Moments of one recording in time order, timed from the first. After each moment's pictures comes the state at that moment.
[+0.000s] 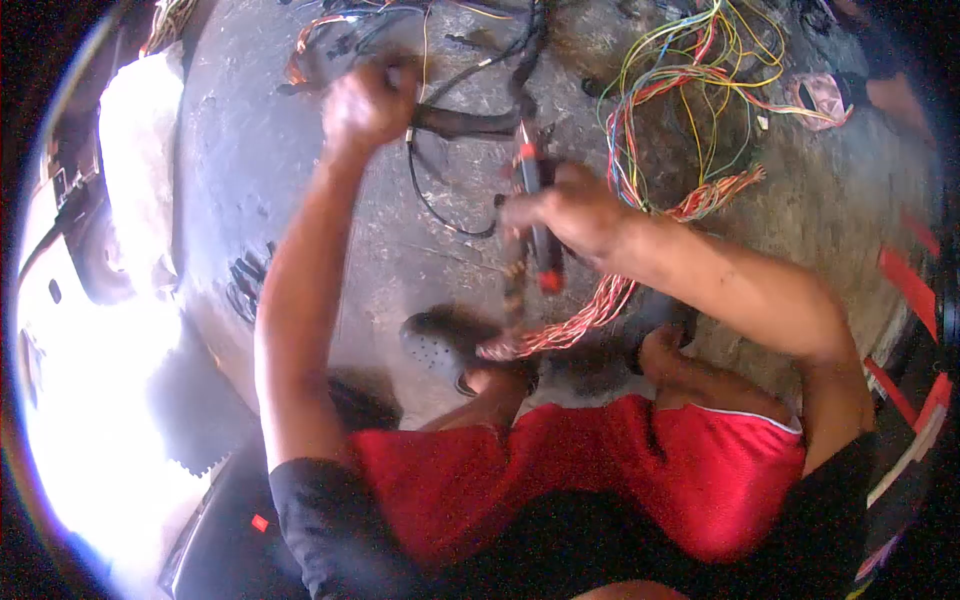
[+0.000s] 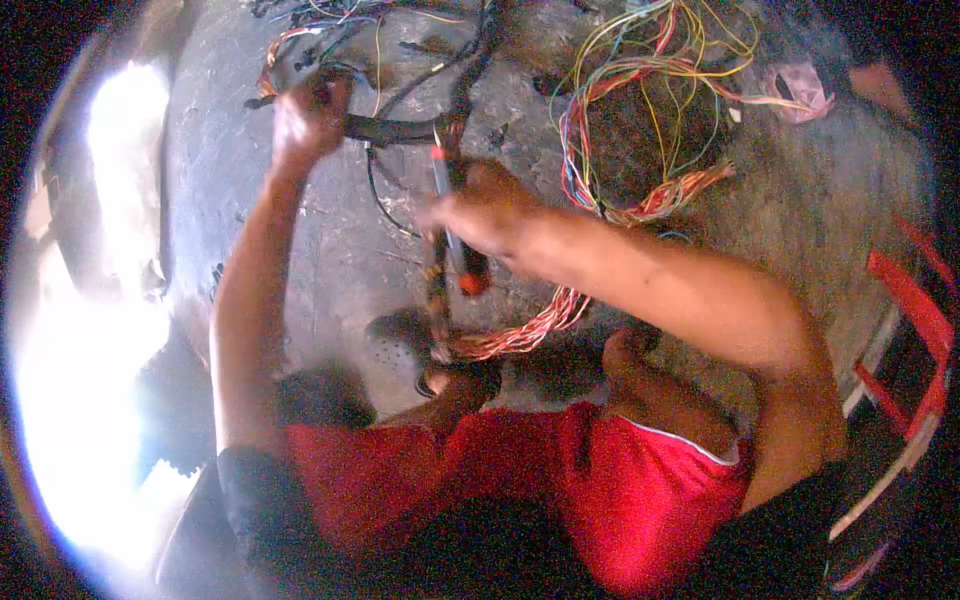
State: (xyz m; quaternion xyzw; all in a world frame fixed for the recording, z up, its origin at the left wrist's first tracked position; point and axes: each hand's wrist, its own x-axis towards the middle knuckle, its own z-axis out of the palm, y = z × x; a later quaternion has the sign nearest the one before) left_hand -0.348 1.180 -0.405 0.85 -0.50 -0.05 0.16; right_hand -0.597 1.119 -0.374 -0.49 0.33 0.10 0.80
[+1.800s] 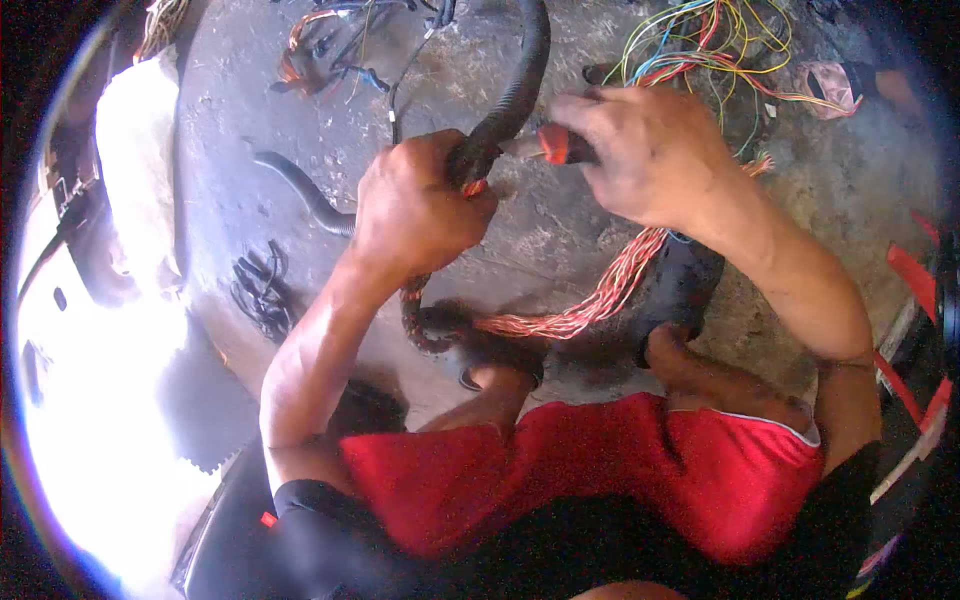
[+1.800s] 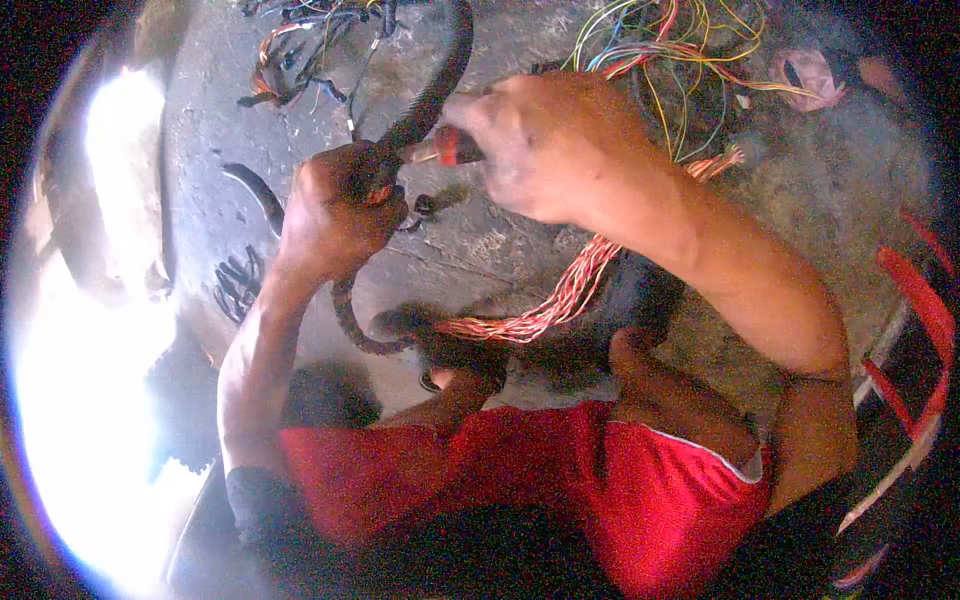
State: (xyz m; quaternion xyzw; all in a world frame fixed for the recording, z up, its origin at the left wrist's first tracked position) left_hand -0.459 1.207 -0.319 0.83 -0.46 -0.30 0.13; right_hand -0.614 1.054 -0.325 -0.96 0.13 0.01 0.26
